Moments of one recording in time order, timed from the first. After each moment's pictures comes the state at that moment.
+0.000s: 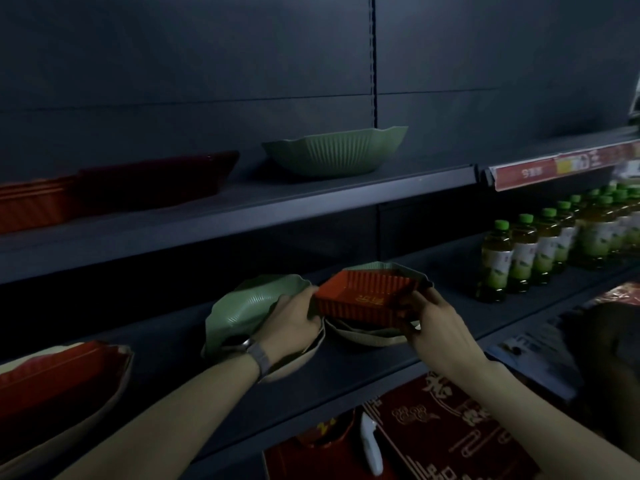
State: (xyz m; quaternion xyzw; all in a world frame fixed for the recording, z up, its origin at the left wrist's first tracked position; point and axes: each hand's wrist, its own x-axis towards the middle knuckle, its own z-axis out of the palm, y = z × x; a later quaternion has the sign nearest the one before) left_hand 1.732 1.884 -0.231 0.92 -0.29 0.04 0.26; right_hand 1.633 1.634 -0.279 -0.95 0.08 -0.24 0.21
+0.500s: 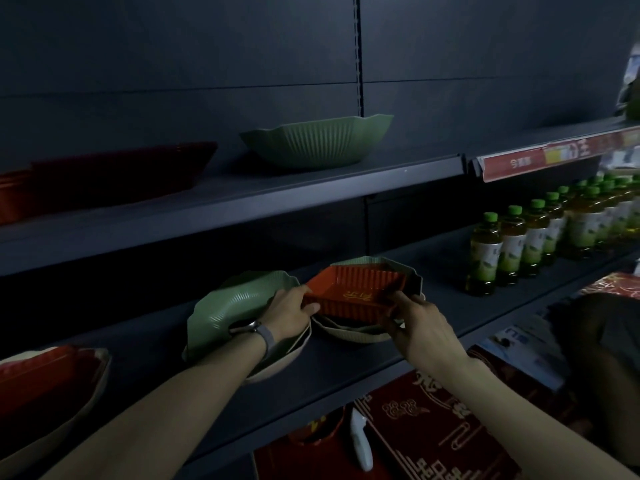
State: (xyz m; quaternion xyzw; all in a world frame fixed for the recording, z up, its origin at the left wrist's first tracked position) left_hand 1.795 1.851 -0.265 0.93 -0.25 -0.01 0.26; right_hand 1.642 1.626 -0.295 -0.95 0.08 -0.22 0.22
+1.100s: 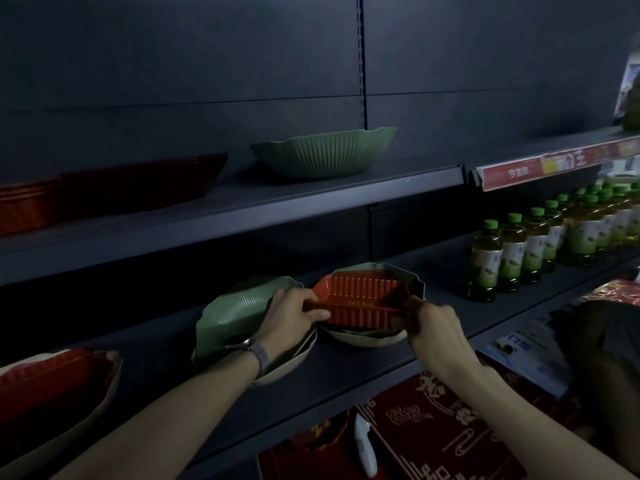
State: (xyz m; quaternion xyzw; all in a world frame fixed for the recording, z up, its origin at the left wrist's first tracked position) left_hand 1.756 1.868 -0.243 0.89 -0.29 0.08 0.33; right_hand 1.626 1.630 -0.280 -0.93 0.11 -0.26 0.25
